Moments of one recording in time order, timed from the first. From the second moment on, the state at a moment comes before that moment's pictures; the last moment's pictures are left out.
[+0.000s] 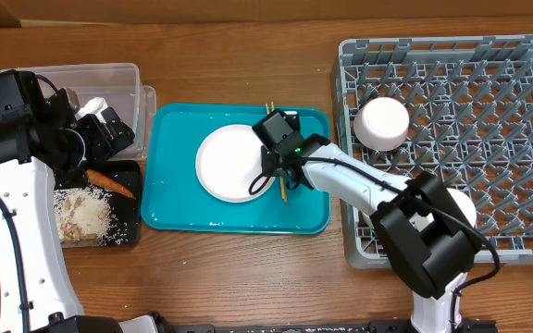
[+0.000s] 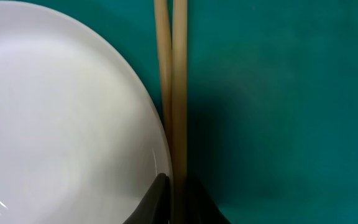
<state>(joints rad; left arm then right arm) 0.33 1.47 1.49 -1.20 0.28 -0.26 0.68 2.01 1.32 -0.47 0.14 0.59</state>
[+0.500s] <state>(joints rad) 0.33 1.47 1.49 -1.20 0.28 -0.26 0.68 2.00 1.32 -0.58 0.15 0.59</state>
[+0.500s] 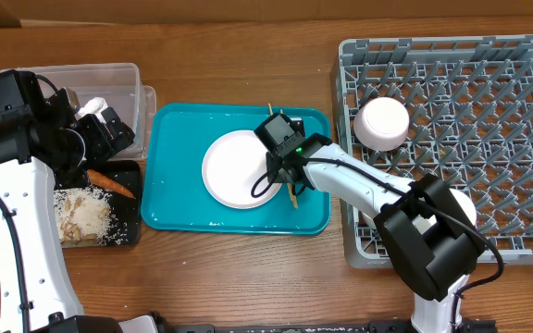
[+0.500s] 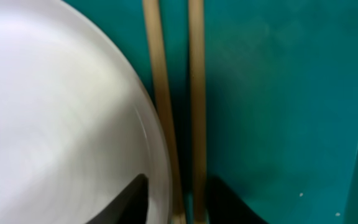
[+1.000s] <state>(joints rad) 0.33 1.47 1.49 -1.20 0.28 -0.26 0.68 1.91 1.32 -0.62 0.13 0.59</state>
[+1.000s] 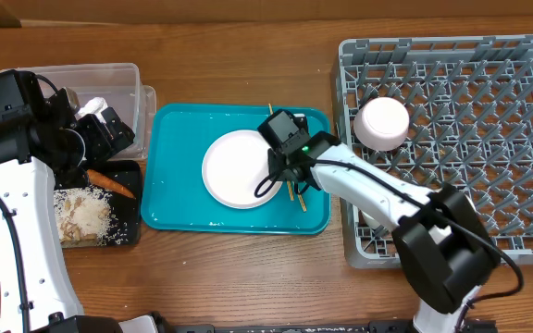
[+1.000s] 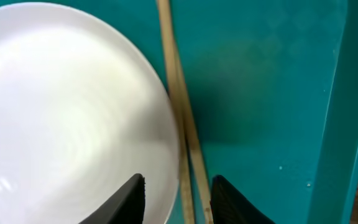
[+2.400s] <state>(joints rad) 0.33 1.47 1.49 -1.20 0.28 -0.26 0.67 1.97 1.32 -0.56 0.11 0.59</state>
